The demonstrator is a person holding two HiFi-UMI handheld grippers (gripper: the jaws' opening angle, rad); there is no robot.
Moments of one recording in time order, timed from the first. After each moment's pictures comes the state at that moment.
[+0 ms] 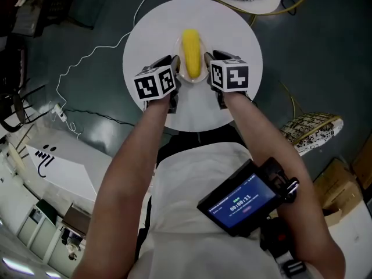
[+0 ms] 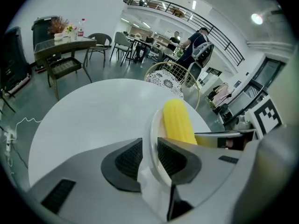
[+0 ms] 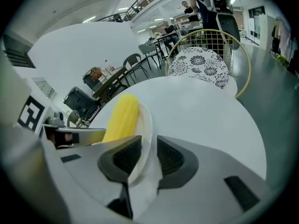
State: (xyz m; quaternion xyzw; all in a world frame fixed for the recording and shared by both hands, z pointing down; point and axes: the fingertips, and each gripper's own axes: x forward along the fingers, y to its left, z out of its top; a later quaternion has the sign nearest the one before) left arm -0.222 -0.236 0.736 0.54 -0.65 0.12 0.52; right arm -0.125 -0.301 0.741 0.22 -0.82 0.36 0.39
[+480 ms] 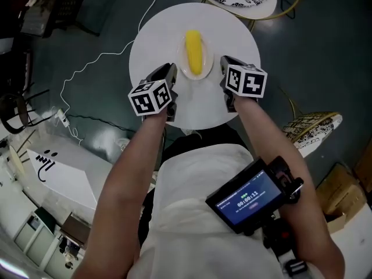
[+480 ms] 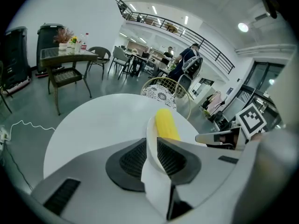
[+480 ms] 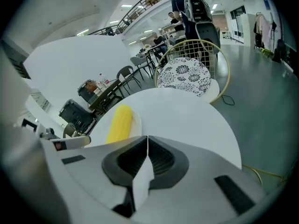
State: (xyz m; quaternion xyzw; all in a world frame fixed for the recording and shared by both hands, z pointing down) left arm -0.223 -0.199 0.693 0.57 -0.68 0.07 0.46; right arm -0.080 -0.305 0.711 0.28 -0.82 0.38 0.33
